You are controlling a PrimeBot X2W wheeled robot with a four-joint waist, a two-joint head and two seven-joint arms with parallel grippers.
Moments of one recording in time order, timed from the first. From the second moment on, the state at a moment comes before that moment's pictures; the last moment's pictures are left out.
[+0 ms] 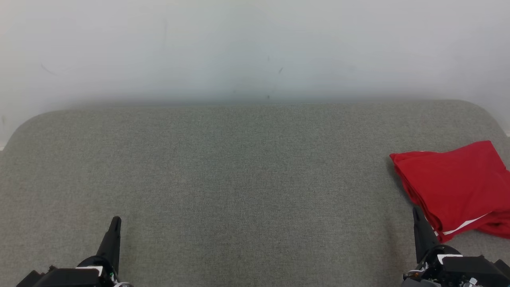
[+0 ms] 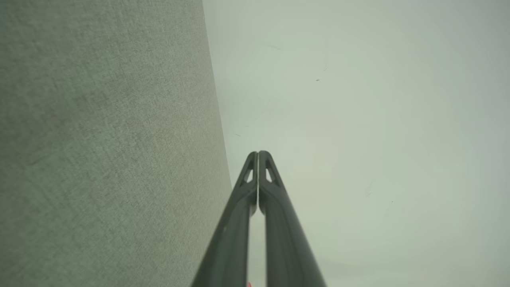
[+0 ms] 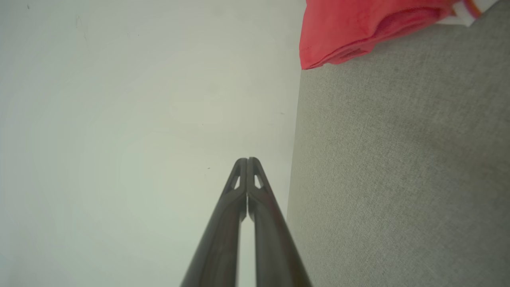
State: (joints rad) left arm -0.12 0.05 0.14 0.26 -1.60 -0.13 0.18; right arm -0.04 -0.05 -0.08 0.18 1.62 0.13 0.04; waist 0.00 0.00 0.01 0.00
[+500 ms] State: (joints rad) left arm -0.12 0.05 0.14 0.26 -1.60 -0.13 0.18; right arm -0.04 -0.05 -0.08 0.18 1.62 0.13 0.04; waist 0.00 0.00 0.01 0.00
